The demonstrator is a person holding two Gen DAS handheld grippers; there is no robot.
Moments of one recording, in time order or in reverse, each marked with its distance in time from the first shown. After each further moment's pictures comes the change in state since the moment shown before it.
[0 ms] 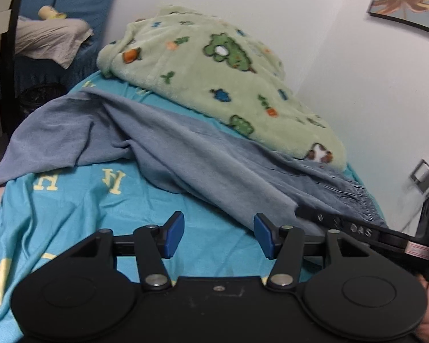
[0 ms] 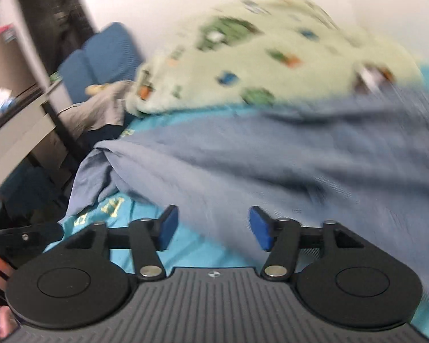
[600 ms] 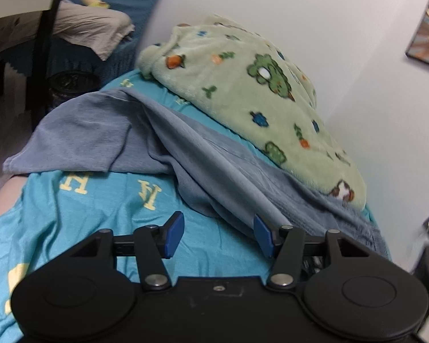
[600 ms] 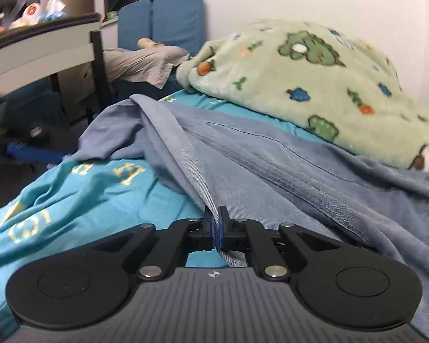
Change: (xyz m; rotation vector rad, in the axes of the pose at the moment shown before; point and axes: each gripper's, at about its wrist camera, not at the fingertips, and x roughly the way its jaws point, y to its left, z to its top) left arm -0.013 0.043 0.017 -0.184 -0.086 0.051; right arm 0.030 0.075 -0.023 -0.405 0.031 0.017
